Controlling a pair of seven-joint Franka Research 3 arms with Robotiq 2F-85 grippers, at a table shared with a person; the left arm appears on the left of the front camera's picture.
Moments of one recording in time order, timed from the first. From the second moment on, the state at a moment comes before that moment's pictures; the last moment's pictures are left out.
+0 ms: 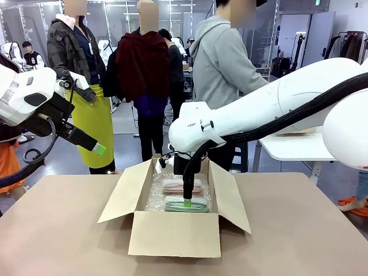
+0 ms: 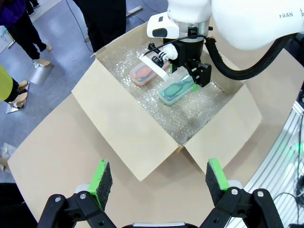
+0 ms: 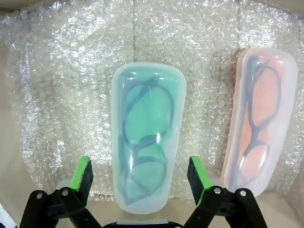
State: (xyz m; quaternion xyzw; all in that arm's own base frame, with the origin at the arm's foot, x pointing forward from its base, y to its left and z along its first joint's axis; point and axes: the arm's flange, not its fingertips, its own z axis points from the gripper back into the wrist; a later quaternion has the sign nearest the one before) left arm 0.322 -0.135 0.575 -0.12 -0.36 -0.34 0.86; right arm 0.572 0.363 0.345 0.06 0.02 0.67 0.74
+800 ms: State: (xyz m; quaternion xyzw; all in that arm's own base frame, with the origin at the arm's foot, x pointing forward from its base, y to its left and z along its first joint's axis) left arm 0.322 -0.135 0.575 -0.12 -0.36 -0.34 0.86; right arm 0.572 0.363 0.343 0.06 0.02 0.67 0.74
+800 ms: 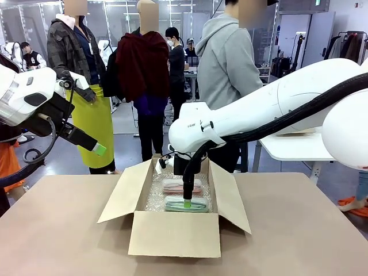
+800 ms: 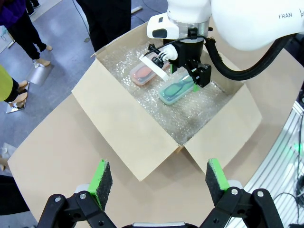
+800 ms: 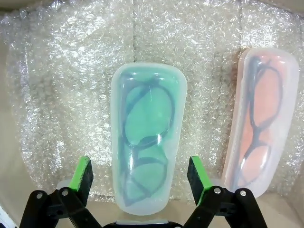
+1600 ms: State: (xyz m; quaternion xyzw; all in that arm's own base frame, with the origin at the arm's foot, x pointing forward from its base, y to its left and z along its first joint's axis) left arm 0.322 -0.135 0.575 -0.12 -0.36 -0.34 0.86; right arm 0.570 0.361 0.365 0.06 0.01 0.67 0.74
